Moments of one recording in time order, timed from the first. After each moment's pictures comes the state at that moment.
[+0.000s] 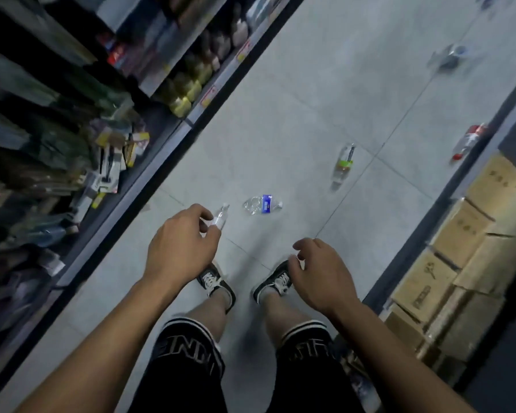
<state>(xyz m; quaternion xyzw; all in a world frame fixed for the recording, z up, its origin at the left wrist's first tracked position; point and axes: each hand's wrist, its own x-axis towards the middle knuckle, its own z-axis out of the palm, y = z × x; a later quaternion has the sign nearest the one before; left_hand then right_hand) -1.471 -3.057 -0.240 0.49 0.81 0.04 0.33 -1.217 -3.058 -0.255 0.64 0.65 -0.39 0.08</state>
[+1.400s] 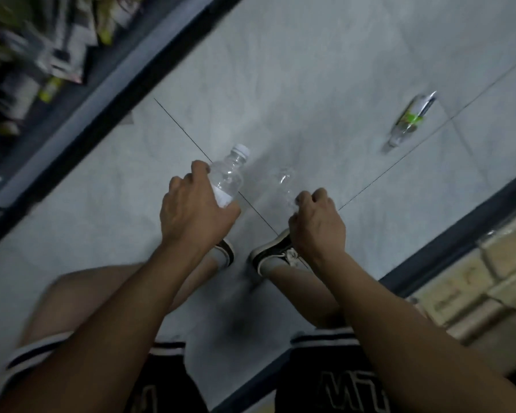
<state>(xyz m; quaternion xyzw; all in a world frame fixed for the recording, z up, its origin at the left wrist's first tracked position) -1.504 -3.110 -0.463 0.40 0.85 0.04 0.33 -1.301 -3.066 -0.501 0.59 0.75 -0.25 0.18</state>
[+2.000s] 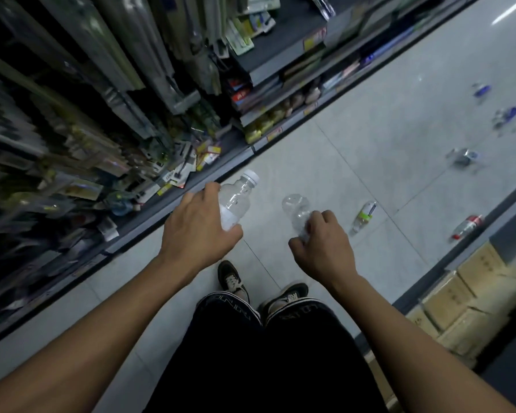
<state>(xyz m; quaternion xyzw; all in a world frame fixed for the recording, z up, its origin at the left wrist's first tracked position) -1.631 -3.123 -0.068 0.51 0.83 0.11 0.19 -1.408 -3.043 -0.087 0.57 0.78 -0.25 0.03</state>
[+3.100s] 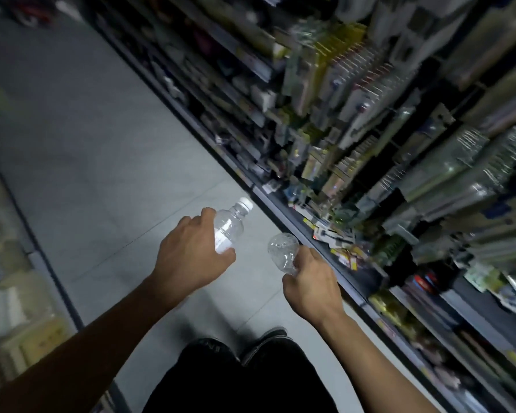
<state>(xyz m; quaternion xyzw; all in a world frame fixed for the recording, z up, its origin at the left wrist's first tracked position) -1.447 -3.304 0.008 -0.20 0.97 0.17 0.01 -1.499 -3.076 -0.018 -0.13 0.95 -0.24 0.16</state>
